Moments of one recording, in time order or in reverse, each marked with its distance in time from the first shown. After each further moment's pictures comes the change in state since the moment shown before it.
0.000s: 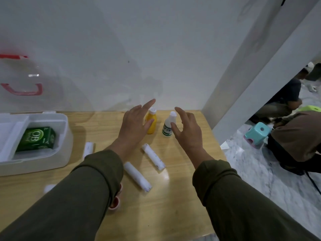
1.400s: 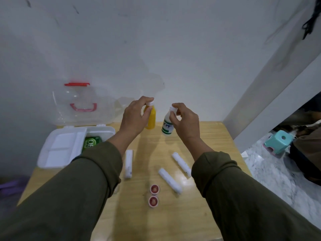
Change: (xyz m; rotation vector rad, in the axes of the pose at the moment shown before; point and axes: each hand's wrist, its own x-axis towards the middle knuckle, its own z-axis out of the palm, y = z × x) left_hand 0.016 -0.026 -0.136 -0.048 0.147 -0.055; right_hand 0.041 -0.146 -0.007 0.287 0.045 0.001
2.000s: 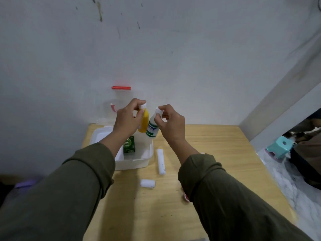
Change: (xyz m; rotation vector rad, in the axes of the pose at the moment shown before) left_hand -0.026 -0.084 -0.122 -0.176 0.001 -0.142; right_hand -0.037 -0.145 0.095 0.099 -0.008 0.026
